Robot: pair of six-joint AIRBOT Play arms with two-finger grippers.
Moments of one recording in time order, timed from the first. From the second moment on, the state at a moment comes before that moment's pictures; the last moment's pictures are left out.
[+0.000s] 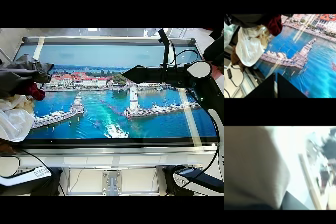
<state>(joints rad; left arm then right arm) 0.73 -1.30 1.32 0.65 -0.70 -1.51 0.20 -1.22 1.35 -0.48 1.06 1.09</state>
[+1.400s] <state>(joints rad) -0.03 -1.36 1.20 1.04 -0.82 -1.76 0.00 -1.14 1.24 -1.10 1.37 1.33</state>
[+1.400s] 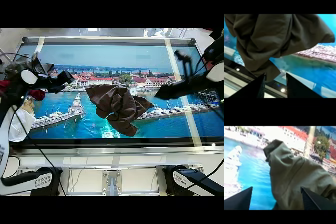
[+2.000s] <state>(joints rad) -0.11 -1.75 1.19 0.51 -0.79 -1.44 -0.01 -1.14 1.02 -1.01 1.05 1.32</state>
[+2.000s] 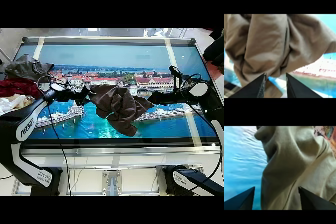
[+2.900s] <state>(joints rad) -0.16 -1.73 1.19 0.43 -0.71 -1.41 -0.17 -1.48 0.85 -0.59 0.80 1.44</state>
